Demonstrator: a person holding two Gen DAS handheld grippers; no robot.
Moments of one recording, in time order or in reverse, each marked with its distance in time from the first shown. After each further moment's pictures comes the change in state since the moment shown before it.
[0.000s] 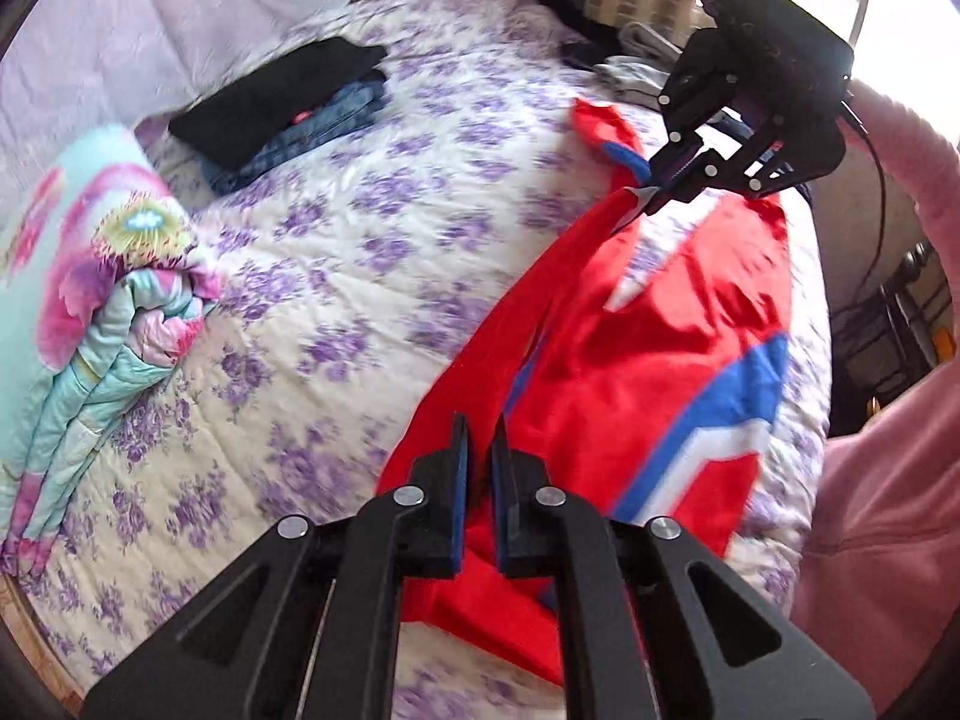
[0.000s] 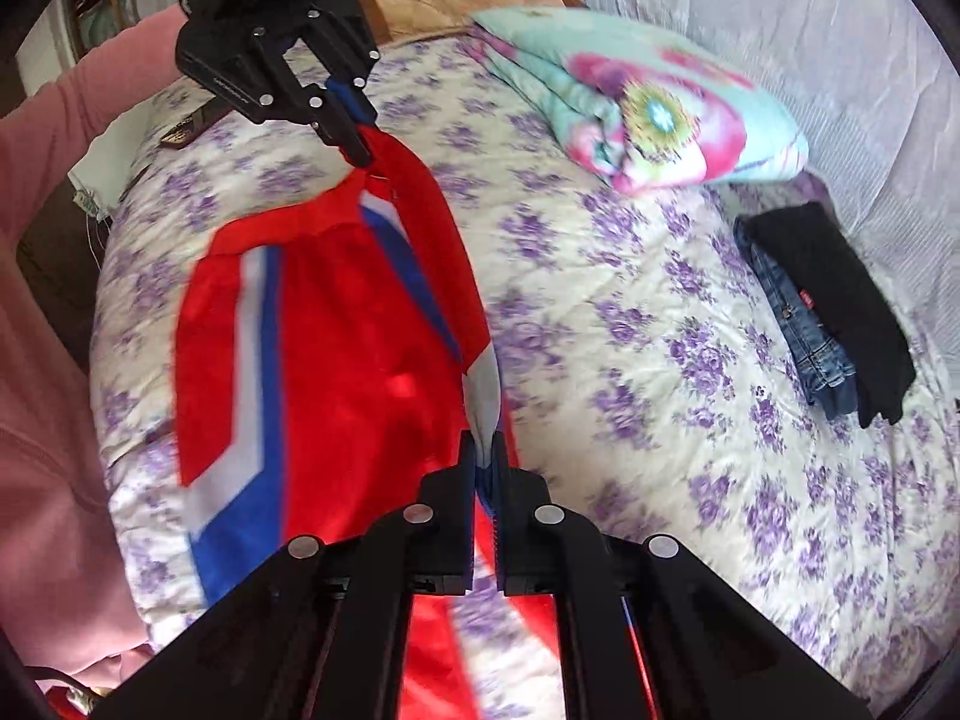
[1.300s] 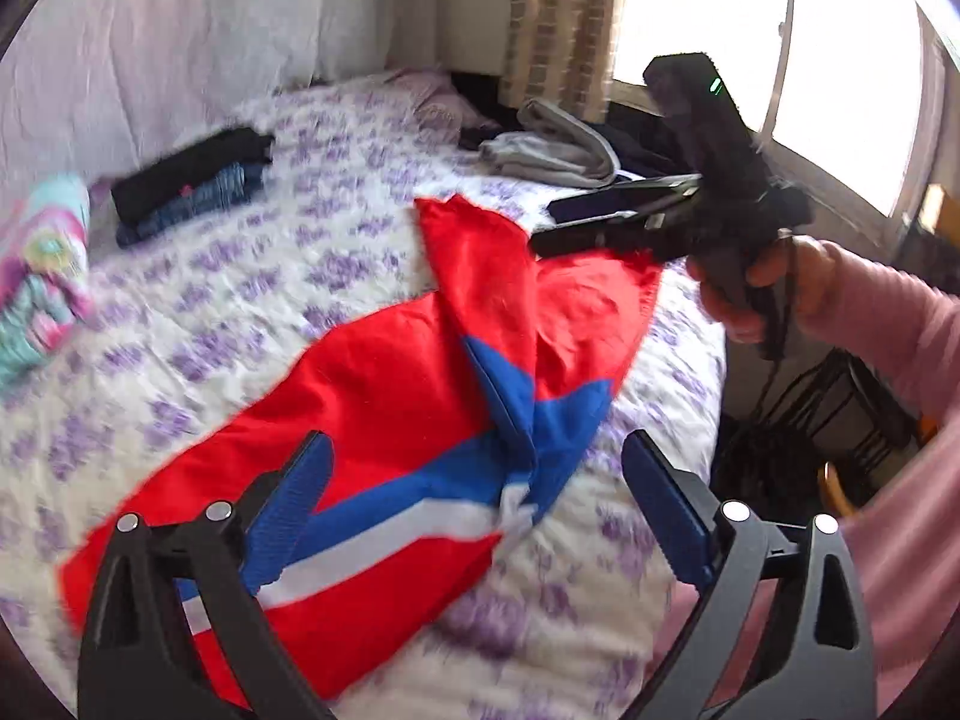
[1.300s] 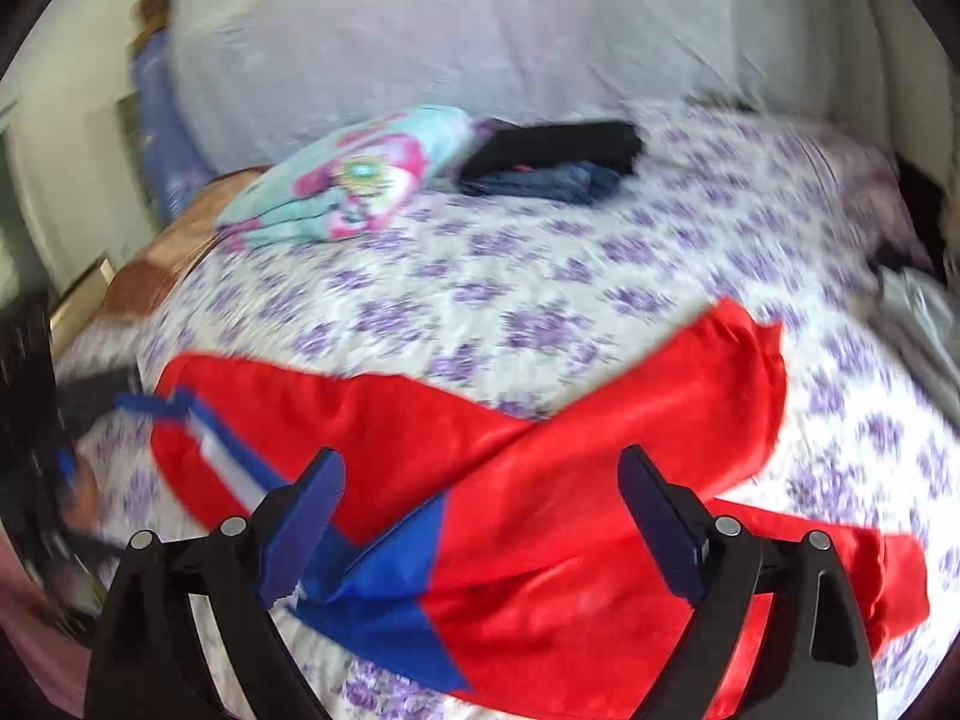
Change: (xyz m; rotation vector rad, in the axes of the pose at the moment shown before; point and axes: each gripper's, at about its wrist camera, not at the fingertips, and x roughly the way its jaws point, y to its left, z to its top) left arm 0.043 -0.181 -0.029 -0.095 -0.271 -0.064; right arm -0.051 0.058 -0.152 0.941 -0.336 -0.290
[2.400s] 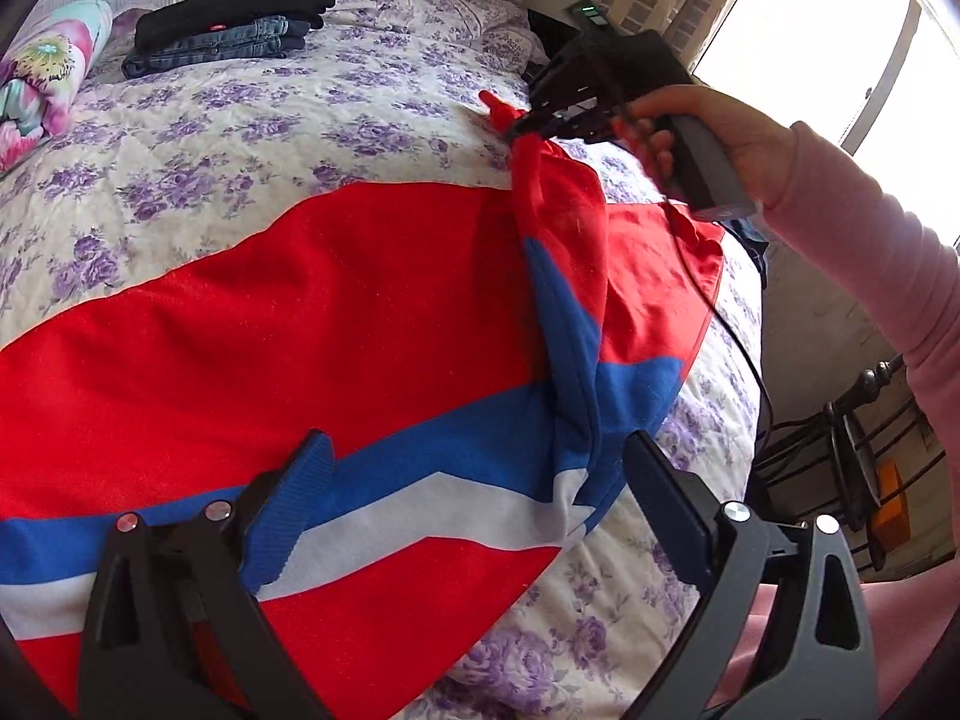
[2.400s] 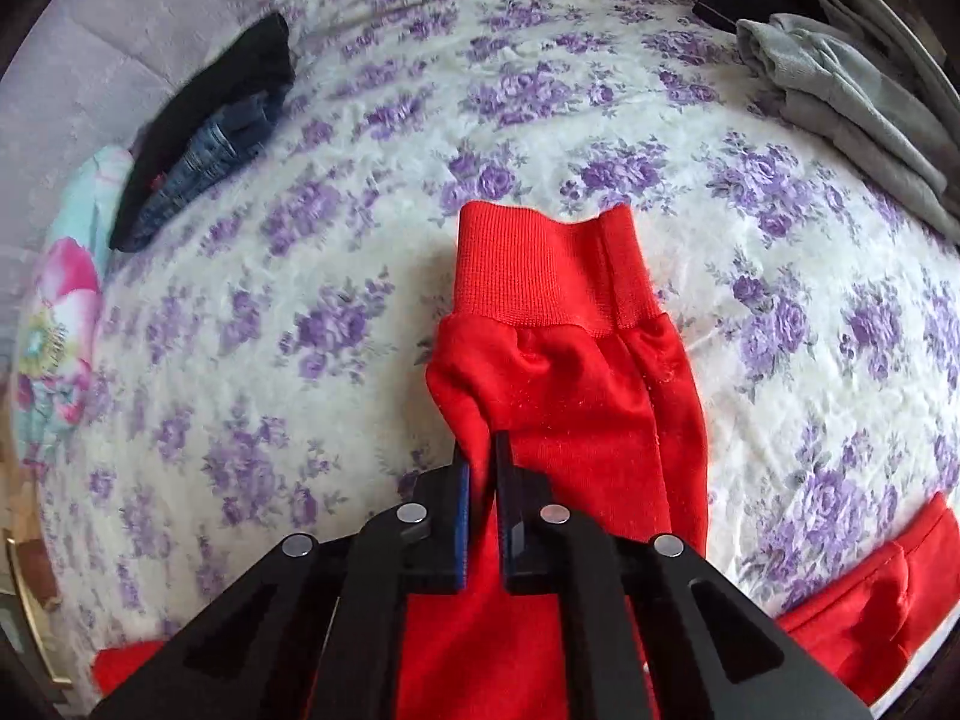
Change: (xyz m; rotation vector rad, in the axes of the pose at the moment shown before) left arm 0.061 0.034 -0.032 -0.236 0.103 -0.072; right arm 0.121 -0.147 0.044 0.611 0.243 -0.270
